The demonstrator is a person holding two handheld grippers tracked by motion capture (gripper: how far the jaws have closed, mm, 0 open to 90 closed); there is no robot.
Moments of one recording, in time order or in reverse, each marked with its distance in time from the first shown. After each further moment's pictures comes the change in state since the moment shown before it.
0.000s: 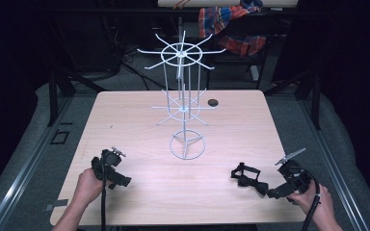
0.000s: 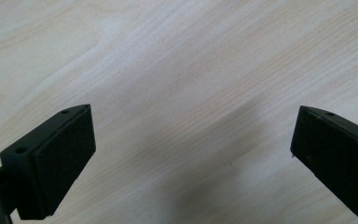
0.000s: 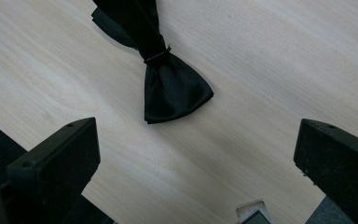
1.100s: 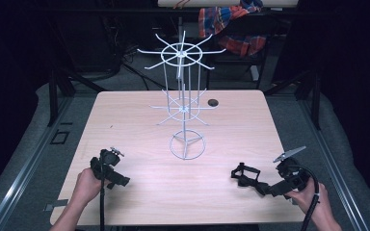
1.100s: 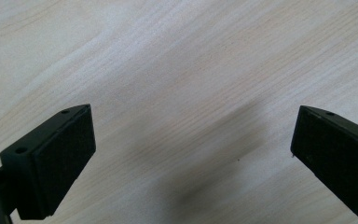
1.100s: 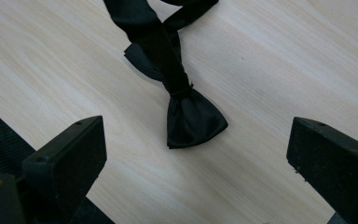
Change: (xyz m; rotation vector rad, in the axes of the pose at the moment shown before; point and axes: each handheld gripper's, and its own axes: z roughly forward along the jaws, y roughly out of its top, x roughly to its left) left arm 0.005 0.002 0.004 0.021 -0.005 -0.001; right arm 0.013 0.009 -0.013 -0.091 -0.018 -0.064
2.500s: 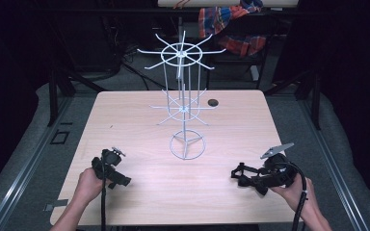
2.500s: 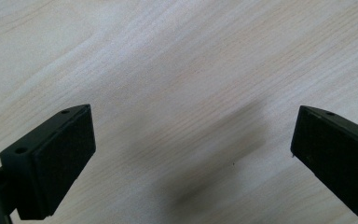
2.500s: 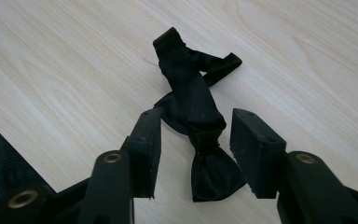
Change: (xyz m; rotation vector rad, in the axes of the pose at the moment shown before) left arm -0.002 0.002 0.002 0.008 -0.006 -0.004; right arm 0.031 0.027 0.000 -0.103 -0.023 -0.075
